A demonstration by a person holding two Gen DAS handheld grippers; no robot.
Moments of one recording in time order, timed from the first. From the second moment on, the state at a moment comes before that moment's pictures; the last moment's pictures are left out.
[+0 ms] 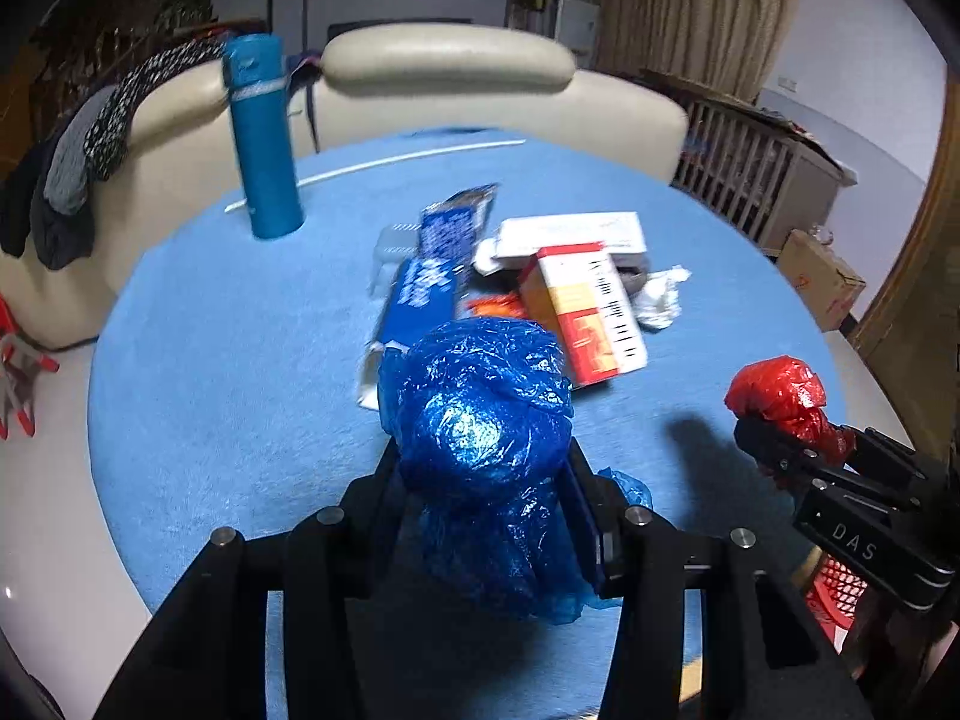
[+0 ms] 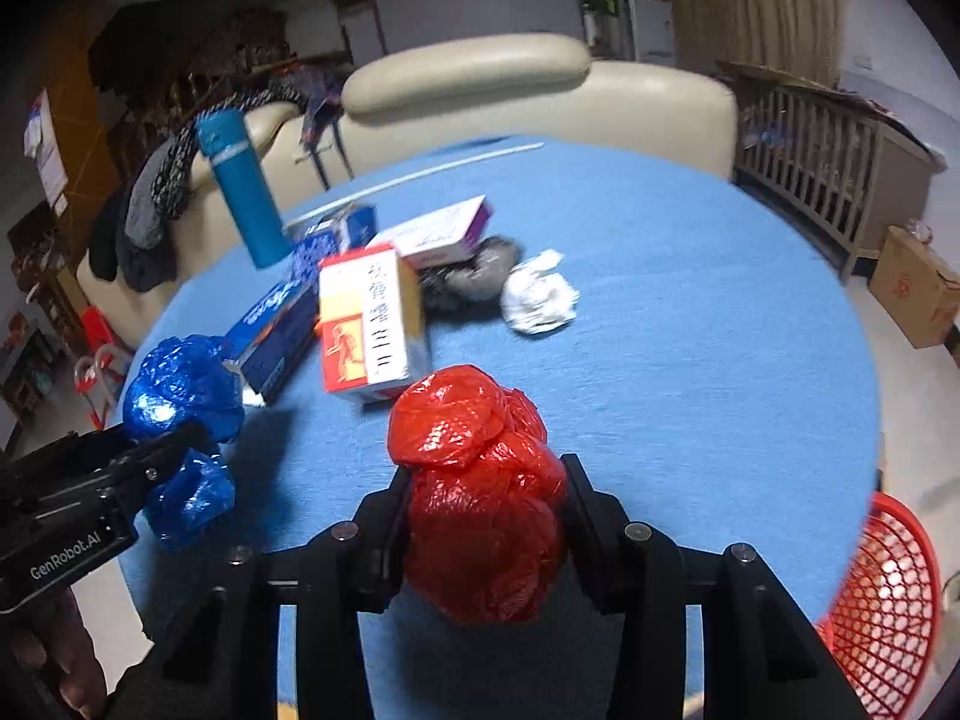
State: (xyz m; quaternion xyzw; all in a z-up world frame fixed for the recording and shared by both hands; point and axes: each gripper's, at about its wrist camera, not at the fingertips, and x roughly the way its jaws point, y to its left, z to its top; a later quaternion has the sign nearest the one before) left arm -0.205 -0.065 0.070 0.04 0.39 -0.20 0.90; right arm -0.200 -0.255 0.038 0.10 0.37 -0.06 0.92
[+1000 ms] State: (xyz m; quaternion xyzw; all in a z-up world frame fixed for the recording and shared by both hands) left arm -0.304 -0.262 0.106 0.17 0.34 -0.42 0.82; right arm -0.388 -0.466 -0.017 0.26 0.37 -0.31 0.84
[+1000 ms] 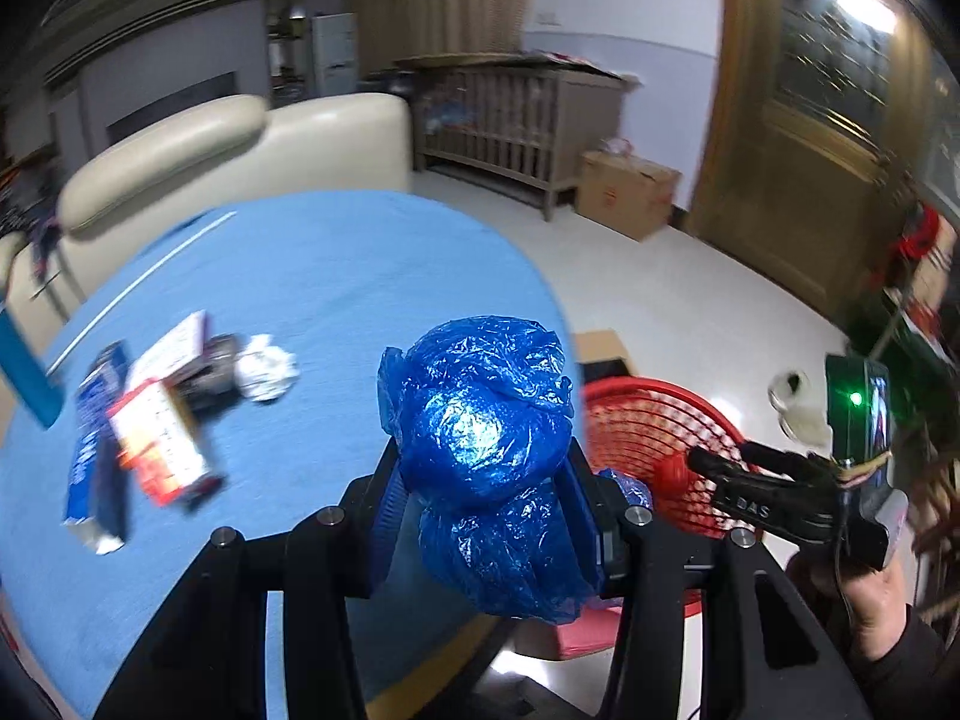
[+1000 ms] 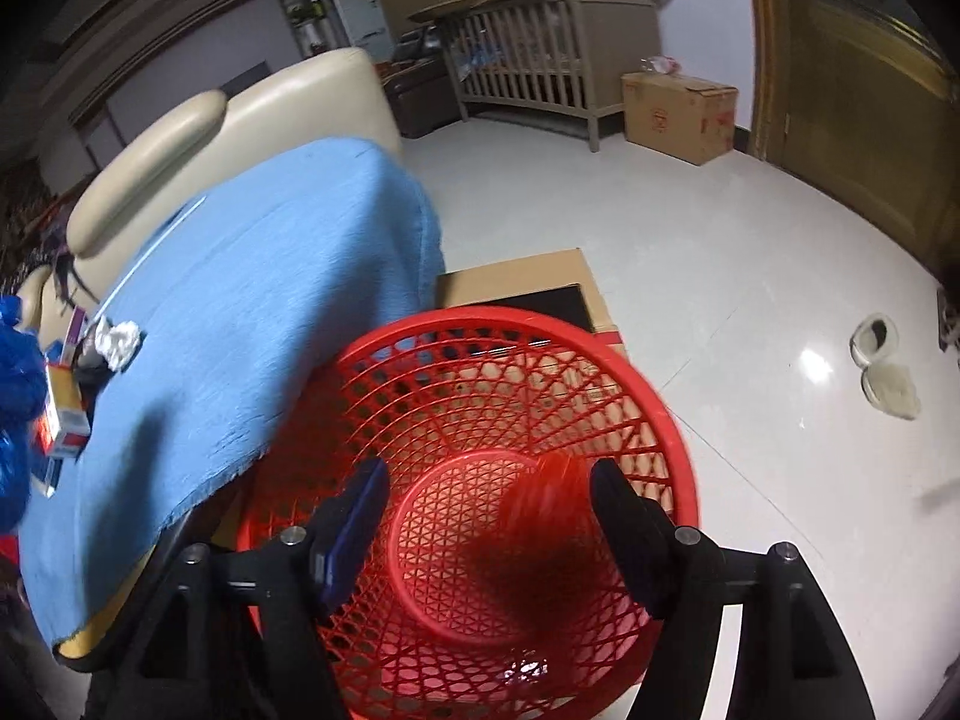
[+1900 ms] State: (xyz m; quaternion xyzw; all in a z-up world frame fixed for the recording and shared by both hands) left arm -0.299 -0.317 0.077 0.18 0.39 -0.47 0.77; right arm -0.424 -0.497 0.003 0.33 0.31 -0.35 0.82
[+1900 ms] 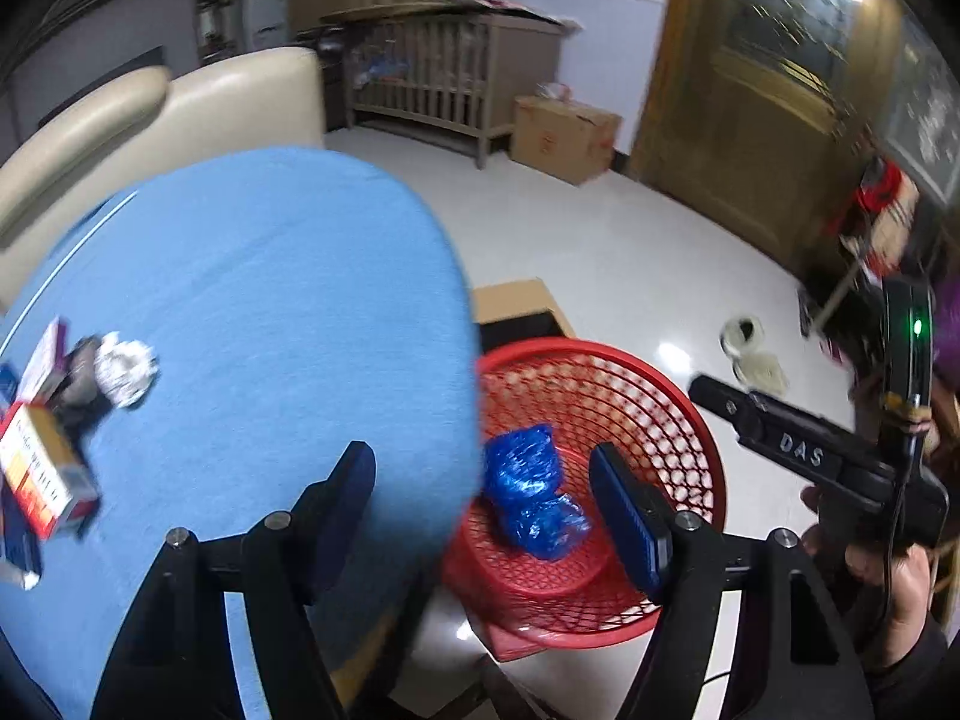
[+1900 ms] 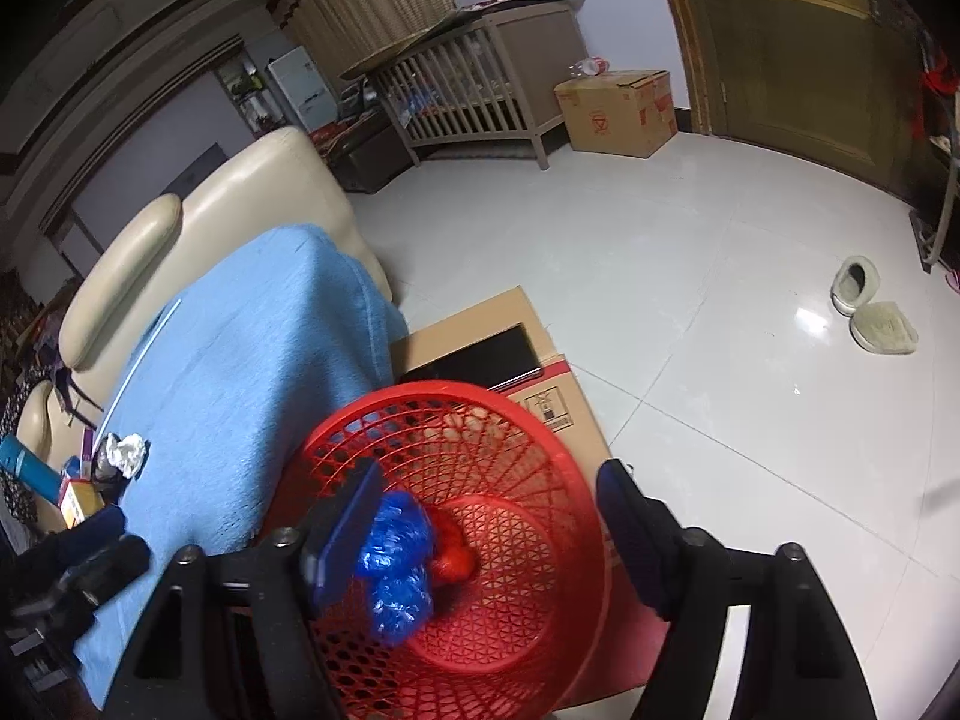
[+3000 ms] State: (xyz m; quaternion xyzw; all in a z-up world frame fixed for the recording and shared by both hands) left arm -0.162 -0.022 0.053 -0.03 0.39 -0.18 0.90; right arm -0.189 -0.247 0.066 0.09 0.42 -0.06 0.90
